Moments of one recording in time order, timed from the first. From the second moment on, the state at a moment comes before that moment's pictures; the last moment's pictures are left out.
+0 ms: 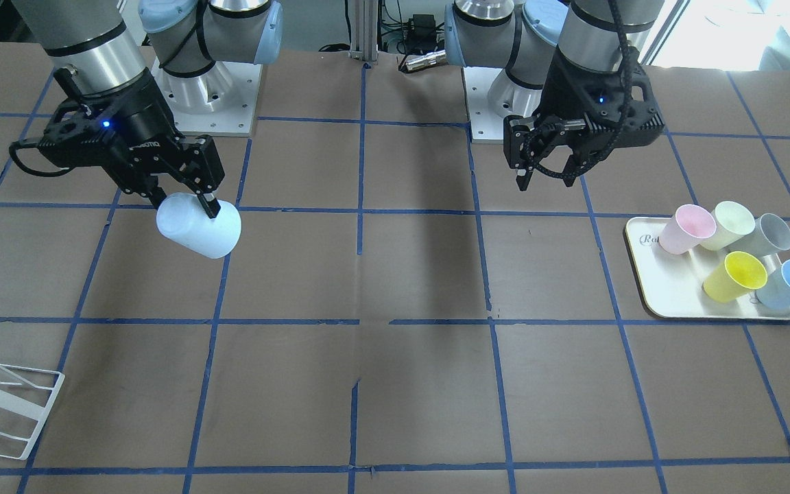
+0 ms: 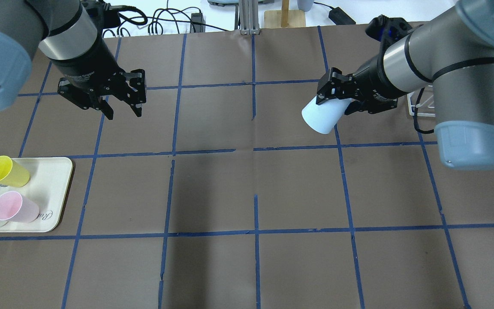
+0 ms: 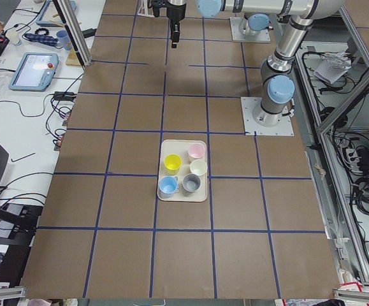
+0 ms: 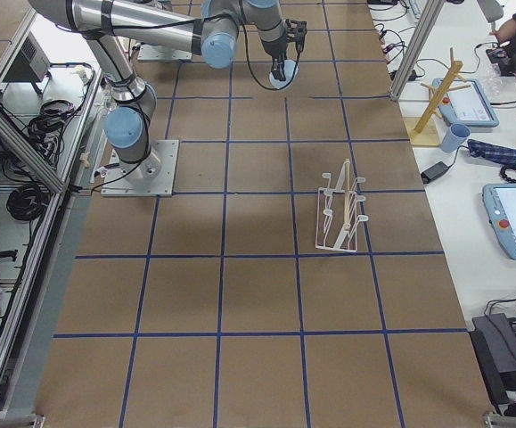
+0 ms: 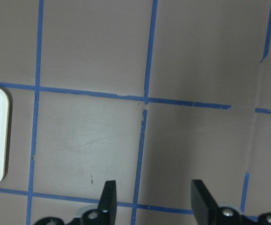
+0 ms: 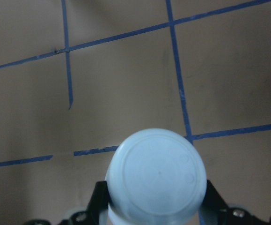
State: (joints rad) left arm -1.60 -1.52 -1.62 -1.44 1.61 -0.15; right arm 1.50 -1.67 1.85 -2.03 -1.37 0.11
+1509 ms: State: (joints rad) left arm -1.54 -1.50 -1.56 -1.63 1.52 0.05; right arm 1.16 -1.49 1.83 -2.29 -1.60 -0.05
